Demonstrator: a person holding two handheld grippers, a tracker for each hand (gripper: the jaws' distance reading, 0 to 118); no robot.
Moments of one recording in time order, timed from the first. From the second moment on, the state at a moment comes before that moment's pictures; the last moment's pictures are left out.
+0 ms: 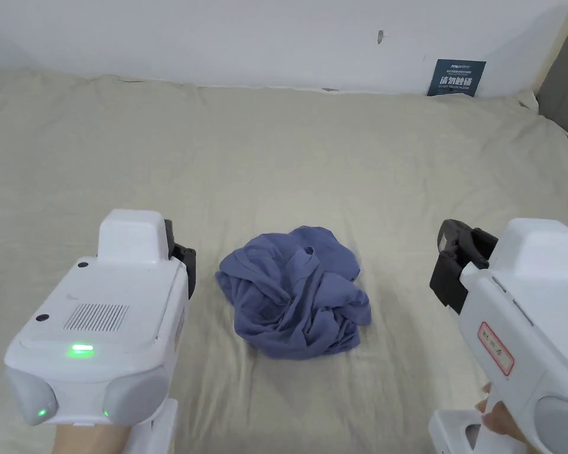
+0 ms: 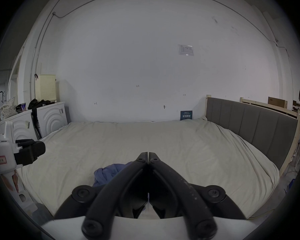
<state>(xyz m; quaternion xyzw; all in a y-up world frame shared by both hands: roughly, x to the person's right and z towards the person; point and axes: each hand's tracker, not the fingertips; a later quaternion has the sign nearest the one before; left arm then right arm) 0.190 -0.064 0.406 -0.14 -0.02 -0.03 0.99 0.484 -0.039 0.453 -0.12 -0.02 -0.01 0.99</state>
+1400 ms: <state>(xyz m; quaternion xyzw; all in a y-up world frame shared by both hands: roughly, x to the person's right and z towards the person) 0.213 -0.133 0.200 -0.42 -0.09 0.08 0.90 0.521 -0.078 0.400 -0.23 -0.05 -0.01 0.97</state>
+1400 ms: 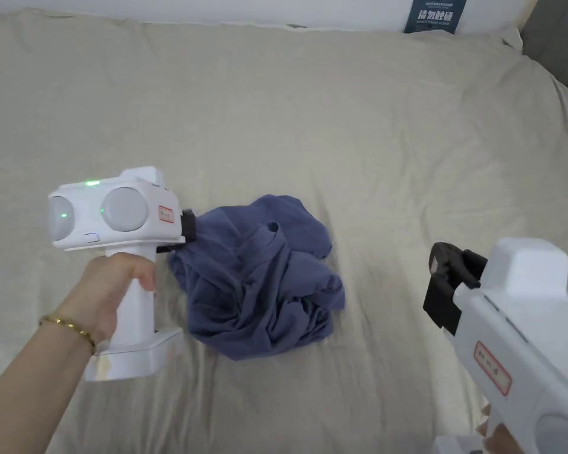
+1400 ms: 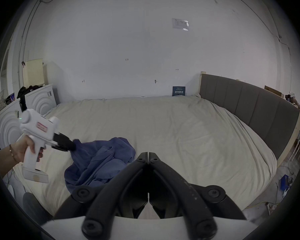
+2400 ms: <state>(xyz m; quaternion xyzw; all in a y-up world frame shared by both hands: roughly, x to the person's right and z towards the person) 0.163 -0.171 0.256 -0.41 -0.08 0.14 0.90 0.398 -0.190 0.055 -0.54 0.05 0.05 0.84</state>
